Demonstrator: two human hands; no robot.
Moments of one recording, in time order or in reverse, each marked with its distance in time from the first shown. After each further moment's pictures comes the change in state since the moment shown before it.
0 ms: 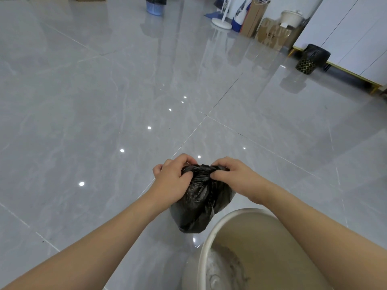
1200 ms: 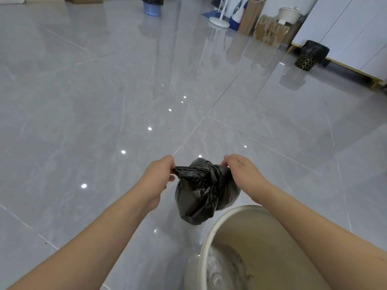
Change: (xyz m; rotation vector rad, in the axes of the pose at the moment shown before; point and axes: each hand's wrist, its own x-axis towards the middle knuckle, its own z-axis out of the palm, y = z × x) left_hand -0.003 0.020 -0.032 -0.550 -0.035 -0.574; right_hand 0.006 0.019 0.001 0.022 0.325 0.115
